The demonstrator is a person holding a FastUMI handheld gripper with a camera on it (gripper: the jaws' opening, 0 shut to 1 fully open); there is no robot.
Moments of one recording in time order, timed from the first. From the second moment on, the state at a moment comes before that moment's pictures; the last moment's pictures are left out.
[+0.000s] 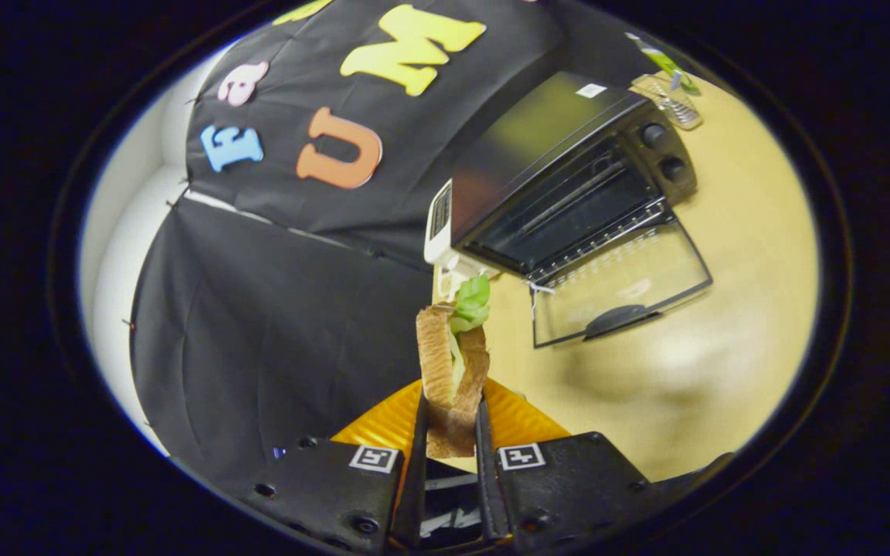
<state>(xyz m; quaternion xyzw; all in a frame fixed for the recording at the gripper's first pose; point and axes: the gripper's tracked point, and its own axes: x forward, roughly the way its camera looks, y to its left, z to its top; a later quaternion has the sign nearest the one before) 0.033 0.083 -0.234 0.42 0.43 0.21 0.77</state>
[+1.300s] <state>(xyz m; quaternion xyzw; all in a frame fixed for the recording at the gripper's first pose) 0.272 0.031 -0.372 0.62 0.18 0.05 0.76</state>
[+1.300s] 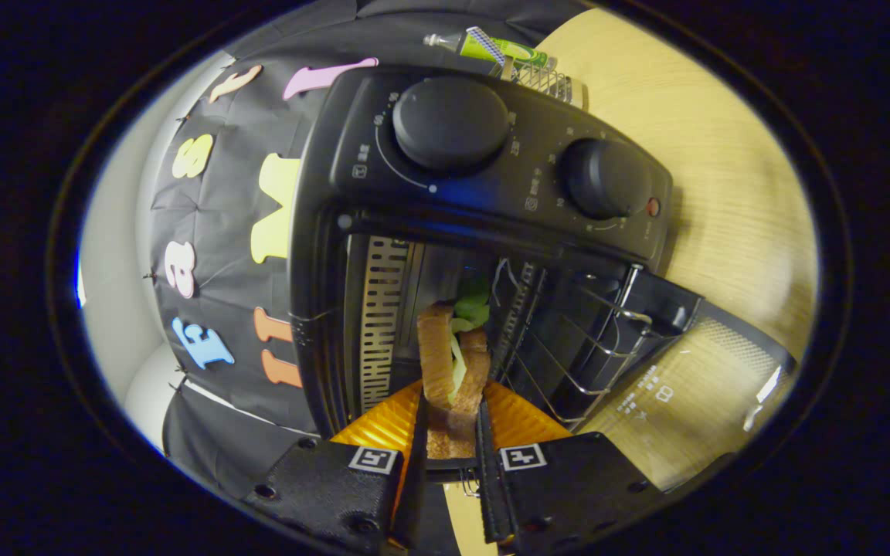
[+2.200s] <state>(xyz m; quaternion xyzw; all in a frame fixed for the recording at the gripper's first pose) 0.254 0.075 -0.372 0.27 0.30 0.07 0.91</state>
